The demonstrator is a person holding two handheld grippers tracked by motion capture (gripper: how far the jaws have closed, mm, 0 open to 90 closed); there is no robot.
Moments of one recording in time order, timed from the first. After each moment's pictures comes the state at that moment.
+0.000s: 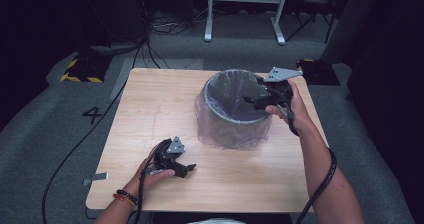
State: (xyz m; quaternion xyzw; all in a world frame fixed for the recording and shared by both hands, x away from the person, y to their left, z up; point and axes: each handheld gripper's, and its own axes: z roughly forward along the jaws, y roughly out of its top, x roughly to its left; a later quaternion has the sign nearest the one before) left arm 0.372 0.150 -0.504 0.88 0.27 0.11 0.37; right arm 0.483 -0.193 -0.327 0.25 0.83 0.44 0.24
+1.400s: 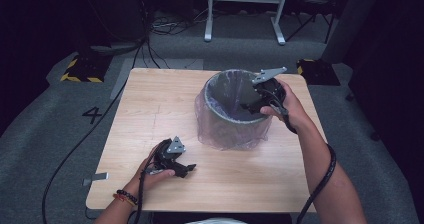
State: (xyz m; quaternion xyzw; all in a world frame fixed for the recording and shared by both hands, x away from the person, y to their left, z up) left arm 0.372 0.150 -0.504 0.88 0.27 0.11 0.37; right arm 0.491 -0.175 -0.332 0.26 0.88 0.34 0.20
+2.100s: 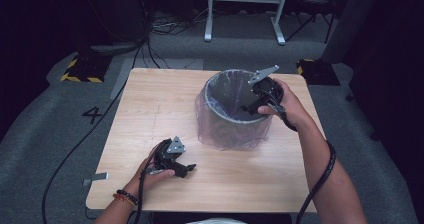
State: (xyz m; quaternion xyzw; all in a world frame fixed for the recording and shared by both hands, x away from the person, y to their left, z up) left arm 0.372 0.150 -0.504 0.88 0.27 0.11 0.37; right arm 0.496 -0.168 -0.332 0.26 0.90 0.29 0.19
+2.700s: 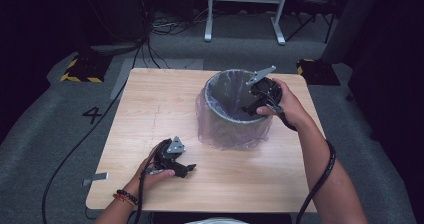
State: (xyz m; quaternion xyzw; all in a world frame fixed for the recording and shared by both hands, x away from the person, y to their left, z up) left arm 0.372 0.150 -0.504 0.88 0.27 0.11 0.37; right arm 0.495 -0.164 -0.333 0.25 0.91 0.27 0.20
